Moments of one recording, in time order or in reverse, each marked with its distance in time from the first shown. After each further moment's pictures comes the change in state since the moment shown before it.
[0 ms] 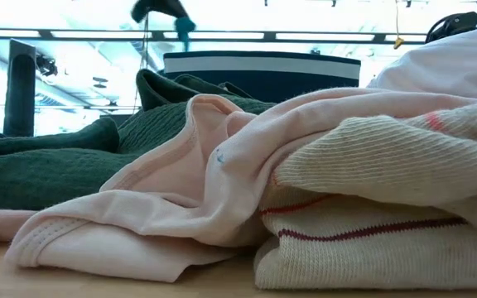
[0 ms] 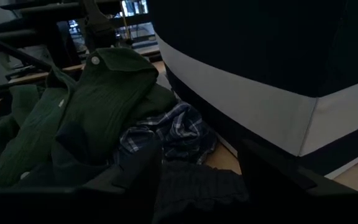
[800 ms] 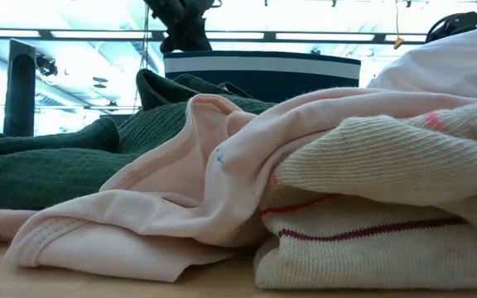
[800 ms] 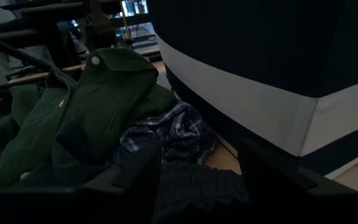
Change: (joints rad) left arm 0.000 0.219 -0.001 0.009 0.043 0.050; right arm 0.000 0.000 0.000 0.000 0.000 0.000
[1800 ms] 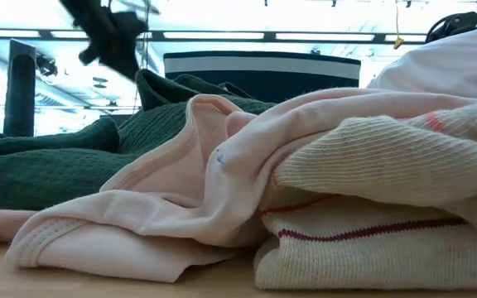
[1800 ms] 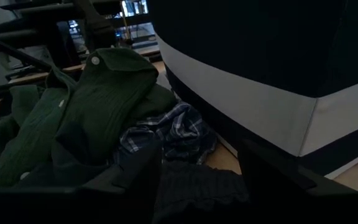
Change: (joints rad) left arm -0.003 -0.525 -0.598 0.000 -0.297 -0.176; right arm 0.000 0.000 0.000 0.000 0.000 0.000
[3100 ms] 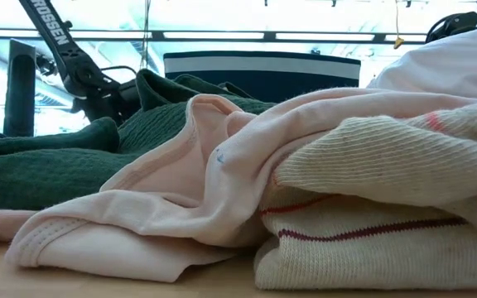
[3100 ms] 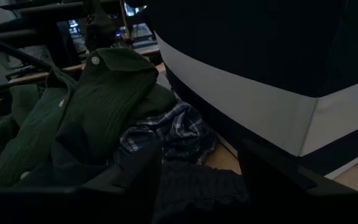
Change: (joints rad) left arm 0.250 0.547 -0.406 0.701 0.400 0.106; right arm 0.000 0.000 0.000 0.000 0.000 0.000
